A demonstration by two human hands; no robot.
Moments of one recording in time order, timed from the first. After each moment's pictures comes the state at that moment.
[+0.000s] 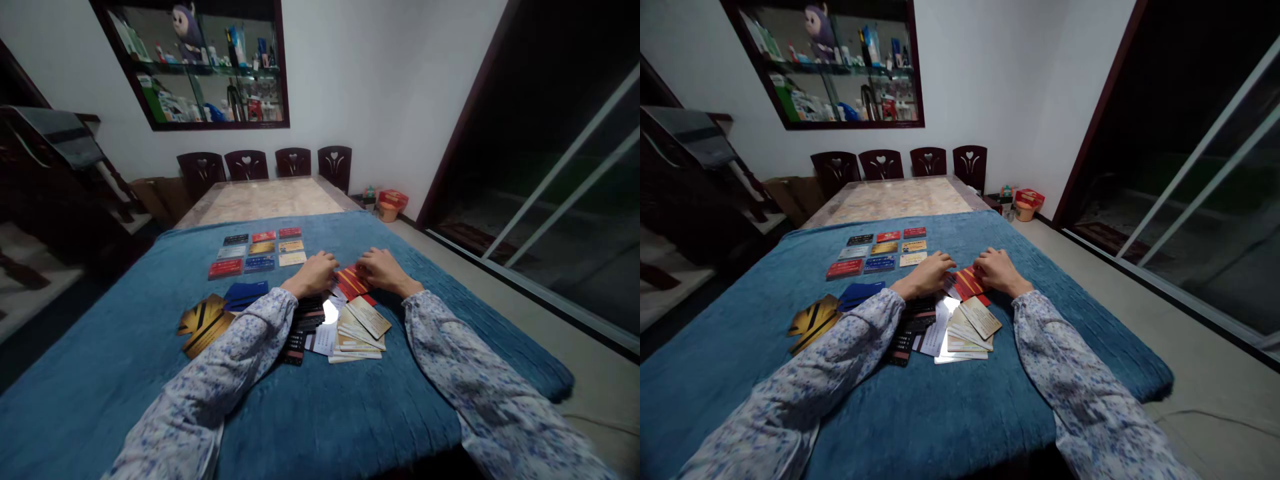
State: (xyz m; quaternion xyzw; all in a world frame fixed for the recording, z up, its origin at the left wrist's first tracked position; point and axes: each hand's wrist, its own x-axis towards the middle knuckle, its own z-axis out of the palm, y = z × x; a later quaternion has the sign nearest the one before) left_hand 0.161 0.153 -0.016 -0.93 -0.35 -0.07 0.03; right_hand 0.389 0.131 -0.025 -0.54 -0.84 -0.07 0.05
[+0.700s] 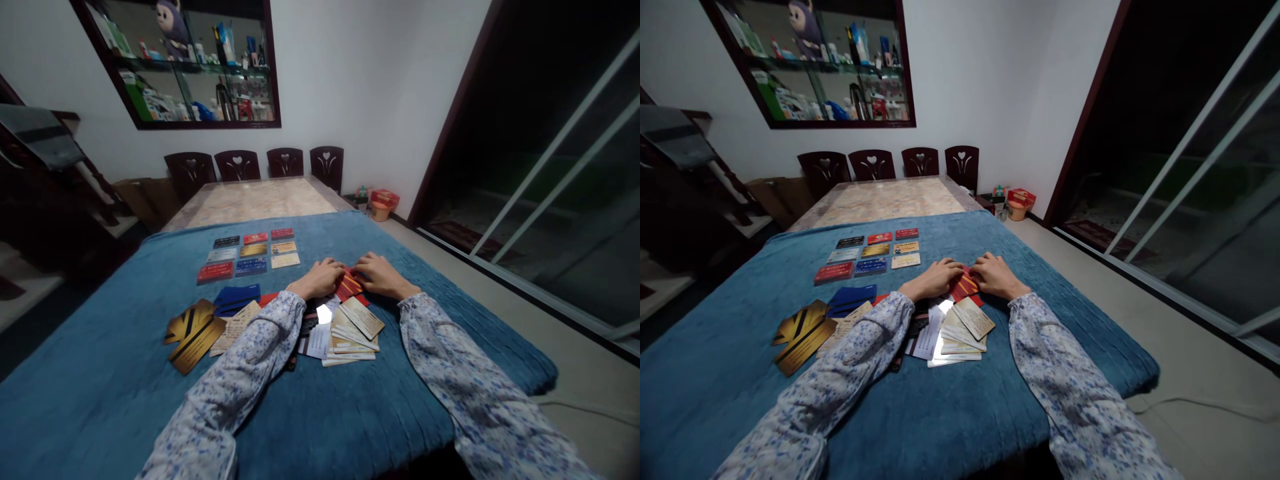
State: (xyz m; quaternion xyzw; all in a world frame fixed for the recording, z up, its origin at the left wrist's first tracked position) left_hand 0.191 0.157 -0.029 -0.95 -0.32 -0.01 -0.04; right_hand 0.406 0.128 -0.046 -0.51 -0.85 -0.05 0.09
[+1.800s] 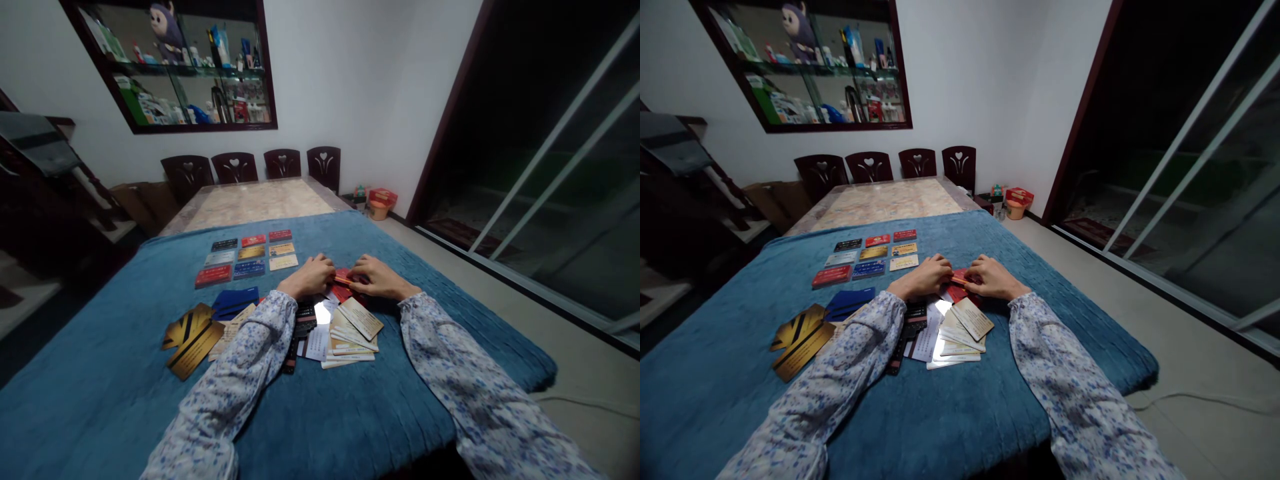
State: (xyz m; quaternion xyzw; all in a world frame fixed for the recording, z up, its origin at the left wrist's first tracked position) left_hand 0.173 0.162 -0.016 -0.96 -0.30 -0.02 -0.02; right_hand 0.405 0.124 -0.043 -0.41 -0.89 0.02 0.20
